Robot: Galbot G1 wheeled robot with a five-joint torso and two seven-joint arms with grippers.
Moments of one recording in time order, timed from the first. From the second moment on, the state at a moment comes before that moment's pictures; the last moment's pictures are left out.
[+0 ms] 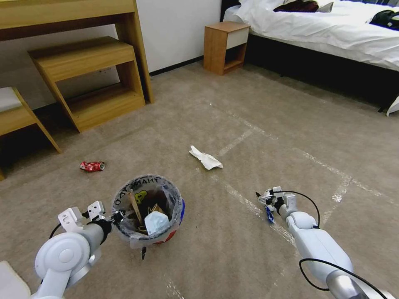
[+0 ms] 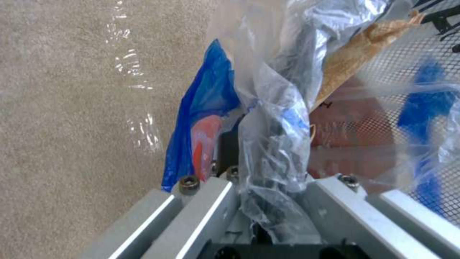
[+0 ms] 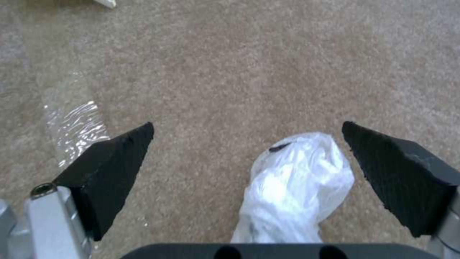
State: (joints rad) left arm 1.39 -1.19 -0.68 -2.15 -1.33 0.74 -0.73; right arm -0.65 1.19 0.27 0.67 0.29 0.07 -0.24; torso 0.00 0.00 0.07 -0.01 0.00
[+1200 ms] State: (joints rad) left arm 1.40 -1.18 -0.66 -2.15 -1.33 0.74 -0.73; right arm -0.61 1.27 0.33 0.53 0.22 0.02 -0.18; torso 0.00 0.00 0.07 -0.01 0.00
